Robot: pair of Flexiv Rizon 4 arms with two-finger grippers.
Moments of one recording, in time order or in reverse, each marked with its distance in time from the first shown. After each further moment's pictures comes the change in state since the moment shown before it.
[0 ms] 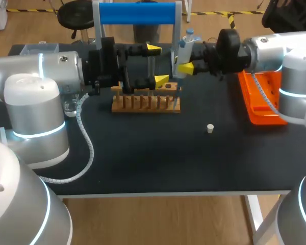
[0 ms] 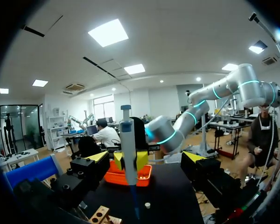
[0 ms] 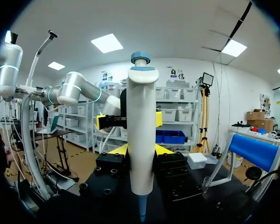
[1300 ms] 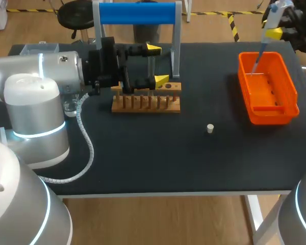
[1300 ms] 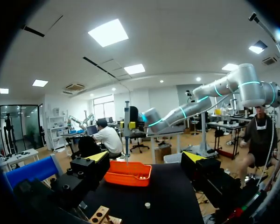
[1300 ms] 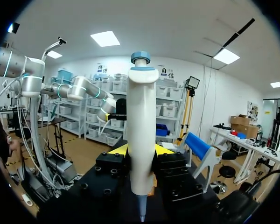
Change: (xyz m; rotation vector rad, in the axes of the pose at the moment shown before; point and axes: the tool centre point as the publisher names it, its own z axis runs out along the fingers) left arm 0.000 0.000 0.000 0.000 0.000 0.000; right arm -0.037 0.049 -0.248 0.092 -0.109 -0.076
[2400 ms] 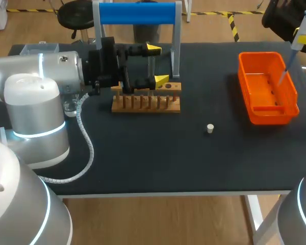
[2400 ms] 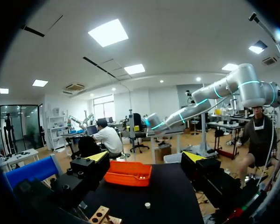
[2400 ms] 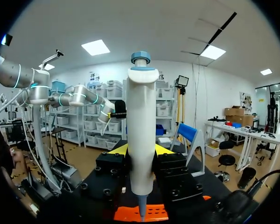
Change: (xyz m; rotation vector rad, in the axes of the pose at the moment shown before) left arm 0.000 0.000 0.000 0.000 0.000 0.000; right arm 0.006 -0.033 -0.092 -0.041 -0.042 0.107
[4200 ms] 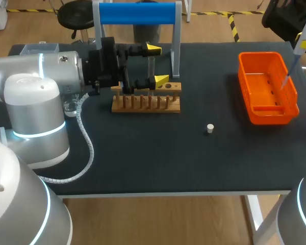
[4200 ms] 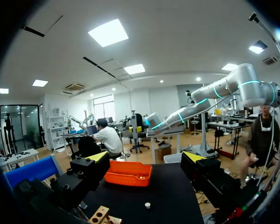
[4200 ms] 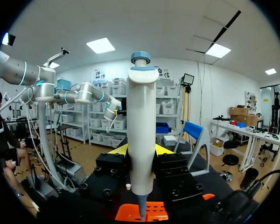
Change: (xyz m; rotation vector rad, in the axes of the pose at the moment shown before) left arm 0.000 0.000 0.000 0.000 0.000 0.000; right arm 0.013 -0.005 -0.003 0.020 0.050 -0.008
